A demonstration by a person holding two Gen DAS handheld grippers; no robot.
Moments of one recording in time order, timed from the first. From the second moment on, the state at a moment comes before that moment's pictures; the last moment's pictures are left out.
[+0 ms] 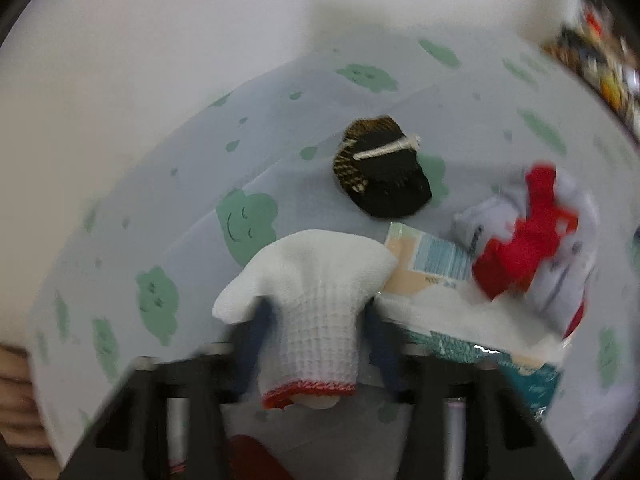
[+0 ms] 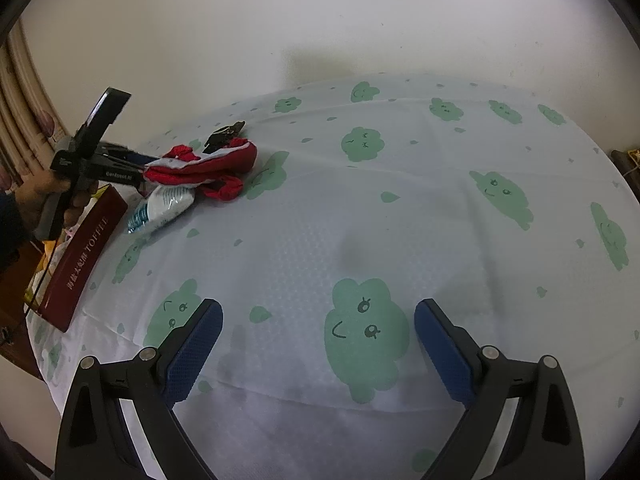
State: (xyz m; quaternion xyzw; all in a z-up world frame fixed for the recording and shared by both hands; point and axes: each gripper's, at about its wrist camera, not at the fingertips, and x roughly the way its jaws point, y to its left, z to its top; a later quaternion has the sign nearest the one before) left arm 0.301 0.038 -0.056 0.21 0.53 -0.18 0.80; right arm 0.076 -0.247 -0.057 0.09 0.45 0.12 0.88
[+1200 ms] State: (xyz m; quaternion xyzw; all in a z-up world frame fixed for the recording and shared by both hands) left arm 0.012 0.105 0.066 -0.14 0.41 -0.12 0.89; right arm 0.154 -0.121 -0.012 -0.10 0.41 0.31 0.85
